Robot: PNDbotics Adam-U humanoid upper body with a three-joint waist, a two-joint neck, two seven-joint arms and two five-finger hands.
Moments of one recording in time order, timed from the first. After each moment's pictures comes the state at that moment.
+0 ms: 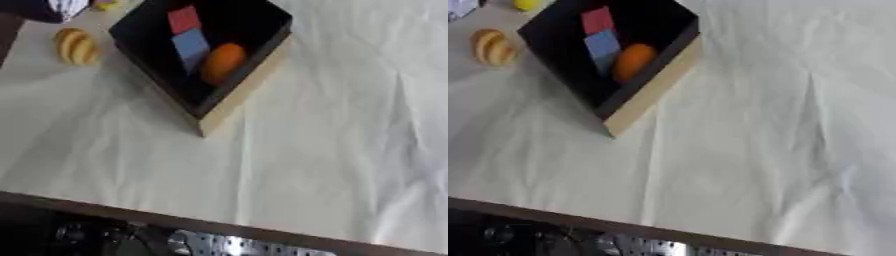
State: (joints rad) left arm -0.95 0.67 -0.26 -1.78 -0.62 0.08 -0.55; right arm -0.48 -0.94 -0.08 -1.93 -0.07 0.07 -0.10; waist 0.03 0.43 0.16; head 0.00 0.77
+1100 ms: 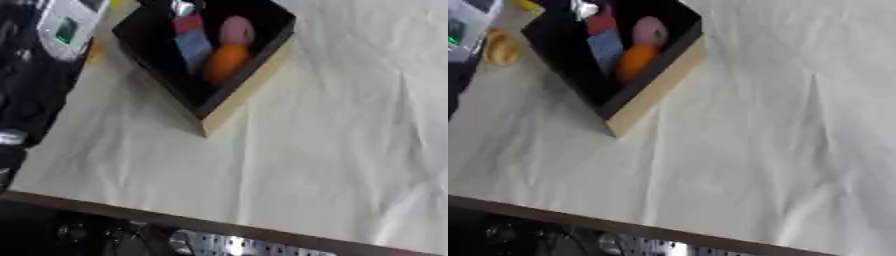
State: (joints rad) left arm -1.06 0.56 -0.26 -1.48 -0.72 -0.06 -0.55; right arm -0.50 -0.90 -0.08 -1.88 -0.07 0.07 -0.08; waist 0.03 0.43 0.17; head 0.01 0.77
